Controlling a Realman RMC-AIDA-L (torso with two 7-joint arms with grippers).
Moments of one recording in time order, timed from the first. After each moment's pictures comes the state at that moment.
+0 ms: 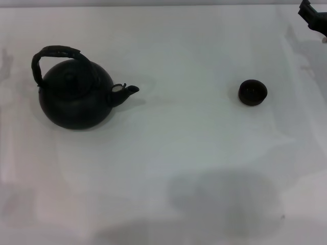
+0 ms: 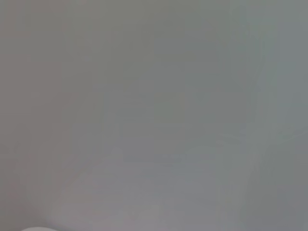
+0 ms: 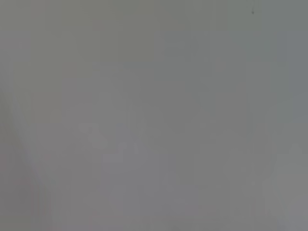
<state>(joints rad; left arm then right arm) -0.50 -2.07 2.83 0.02 -1.72 1.02 -0.33 0.68 2.03 -0.58 0.05 2.37 0.82 -2.67</state>
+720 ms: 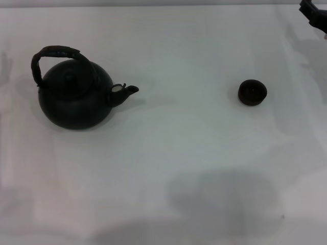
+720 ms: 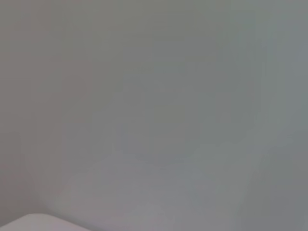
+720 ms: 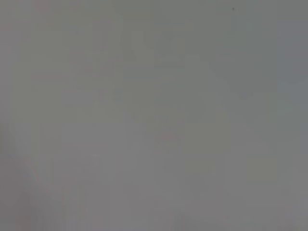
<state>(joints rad) -0.48 -2.08 2.83 0.05 -1.73 1.05 -0.36 0.68 2.02 -0.60 0.04 2.37 0.82 -2.54</state>
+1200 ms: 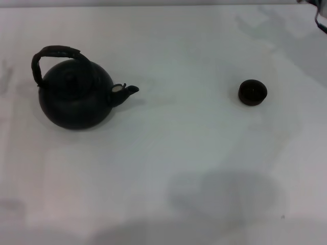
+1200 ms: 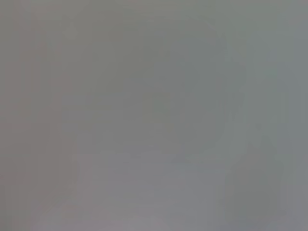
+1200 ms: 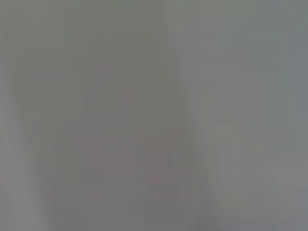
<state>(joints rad) -0.40 -2.07 2.84 0.00 -1.58 1.21 -0.41 0.68 1.98 -1.08 -0.39 1.97 0.81 -1.93</state>
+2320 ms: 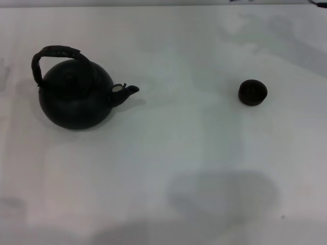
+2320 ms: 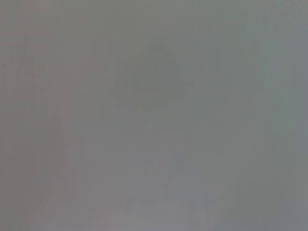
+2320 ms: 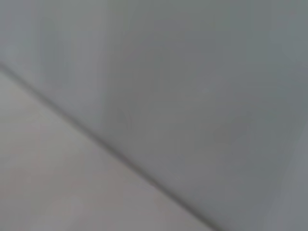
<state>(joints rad) -0.40 -2.07 2.83 -0.01 -1.59 1.20 -0.41 0.70 2.01 -1.19 -0.95 0.91 0.88 -1.02</state>
